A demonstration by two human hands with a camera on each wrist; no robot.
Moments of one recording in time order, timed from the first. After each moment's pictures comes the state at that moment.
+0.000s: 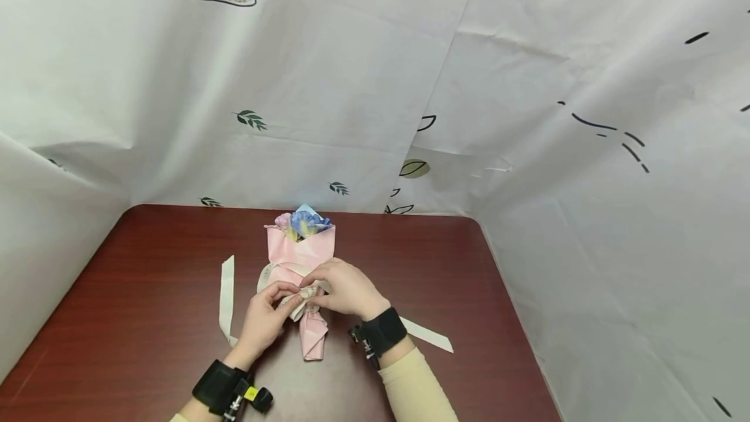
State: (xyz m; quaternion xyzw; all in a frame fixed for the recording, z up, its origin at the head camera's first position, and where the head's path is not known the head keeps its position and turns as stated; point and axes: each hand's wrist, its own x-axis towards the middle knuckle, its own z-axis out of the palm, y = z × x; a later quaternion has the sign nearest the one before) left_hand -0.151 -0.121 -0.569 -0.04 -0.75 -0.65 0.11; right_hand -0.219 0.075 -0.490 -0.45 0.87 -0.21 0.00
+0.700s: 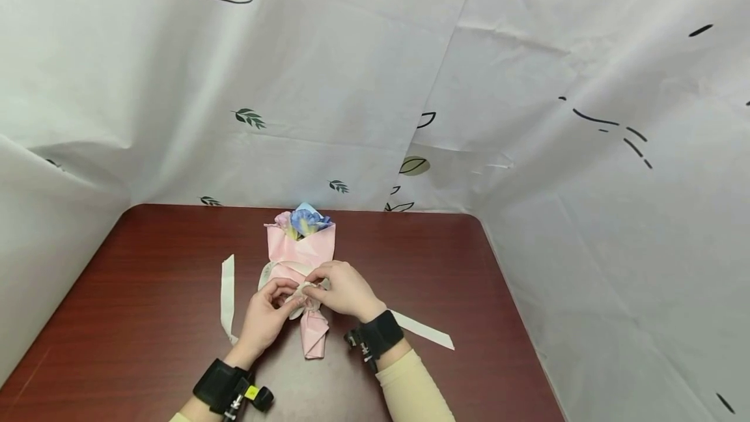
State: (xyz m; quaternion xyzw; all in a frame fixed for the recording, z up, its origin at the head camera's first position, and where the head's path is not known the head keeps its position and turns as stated) left_hand -0.139 -0.116 -0.537 -0.04 -0.75 -0.64 0.13; right_hand -0.214 0.071 -0.504 -0.39 0.87 -0.31 0.01
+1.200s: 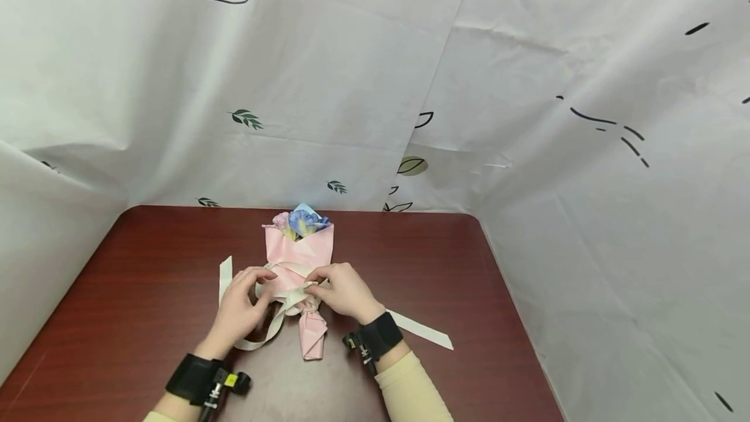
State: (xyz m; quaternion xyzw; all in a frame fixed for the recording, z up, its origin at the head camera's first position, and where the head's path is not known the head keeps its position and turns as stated) left_hand -0.165 -0.172 -0.567 -0.16 -0.86 -0.43 0.22; right_hand -0.213 0.071 -0.507 -0.34 0.88 -0.34 0.02
